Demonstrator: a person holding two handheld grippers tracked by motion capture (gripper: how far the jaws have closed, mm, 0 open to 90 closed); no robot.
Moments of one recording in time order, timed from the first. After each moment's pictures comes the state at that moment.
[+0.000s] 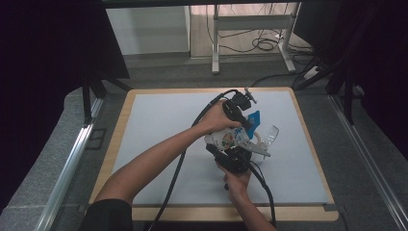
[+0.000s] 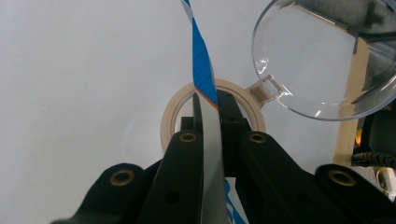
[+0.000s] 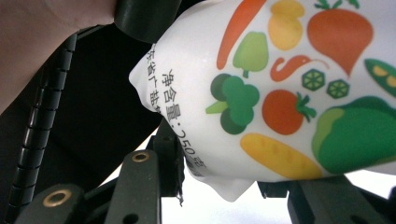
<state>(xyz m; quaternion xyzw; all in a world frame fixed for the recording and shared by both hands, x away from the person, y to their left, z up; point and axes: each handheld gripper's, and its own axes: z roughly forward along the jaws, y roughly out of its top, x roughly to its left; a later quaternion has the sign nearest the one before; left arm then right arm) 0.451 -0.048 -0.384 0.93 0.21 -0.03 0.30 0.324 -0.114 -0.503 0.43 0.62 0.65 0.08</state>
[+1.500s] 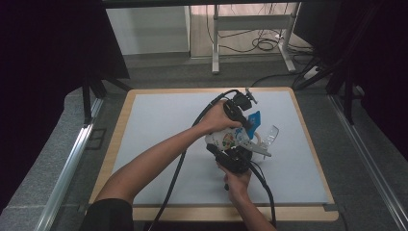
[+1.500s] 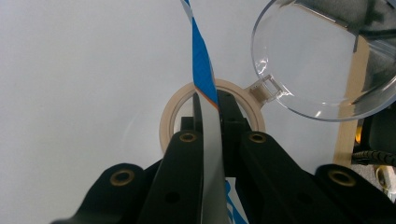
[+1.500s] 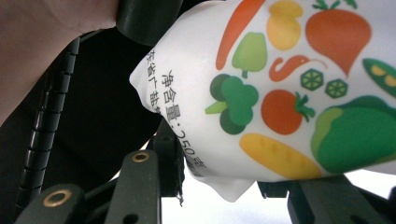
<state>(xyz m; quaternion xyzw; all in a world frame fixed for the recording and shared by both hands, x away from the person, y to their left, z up) 0.452 -0.050 -0.385 0.93 0.21 -0.03 0.29 0.324 -0.116 -0.502 0.44 0.62 0.65 0.07</state>
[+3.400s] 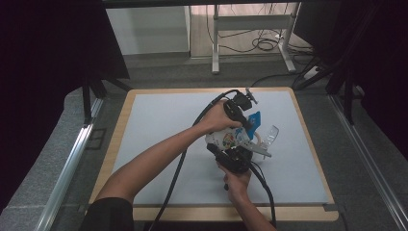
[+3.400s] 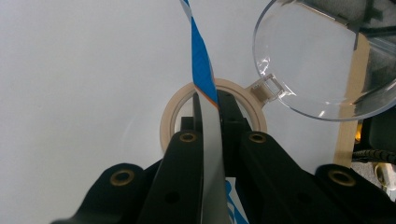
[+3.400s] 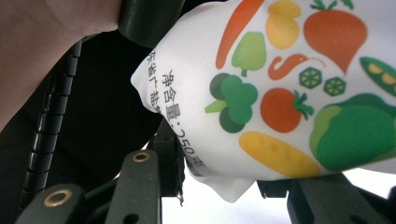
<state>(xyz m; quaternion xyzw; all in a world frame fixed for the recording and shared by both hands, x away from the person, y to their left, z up) 0.454 -0.051 -0.386 0.93 0.21 -0.03 0.29 0.323 -0.115 -0.502 0.45 0.61 0.65 0.07</state>
